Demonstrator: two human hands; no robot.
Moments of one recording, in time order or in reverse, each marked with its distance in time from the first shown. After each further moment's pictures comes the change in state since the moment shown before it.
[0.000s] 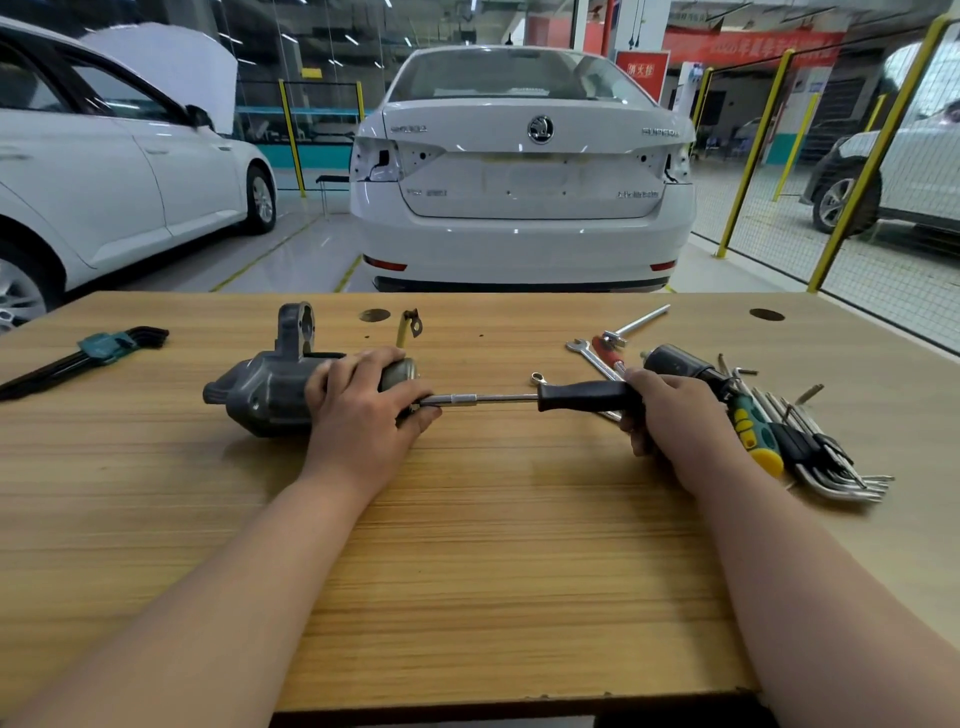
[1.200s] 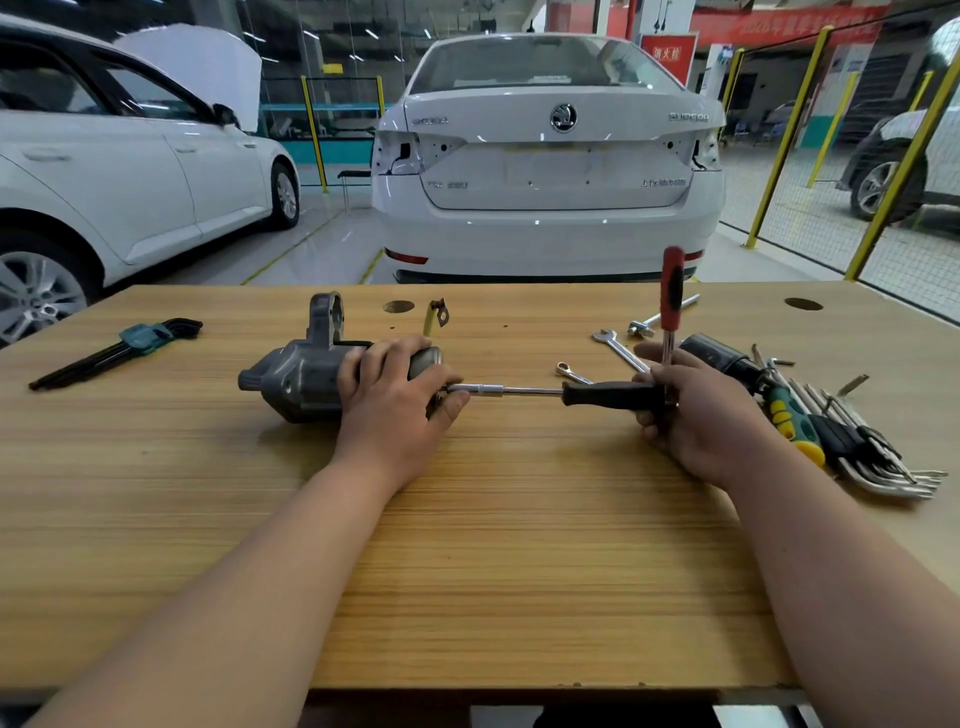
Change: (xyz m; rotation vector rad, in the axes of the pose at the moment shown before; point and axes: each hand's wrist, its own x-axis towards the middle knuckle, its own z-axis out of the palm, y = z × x) left_hand 0.000 -0.006 0.009 -0.017 0.001 0.005; right_hand 0.007 -0.002 0.009 0.527 -0.151 0.200
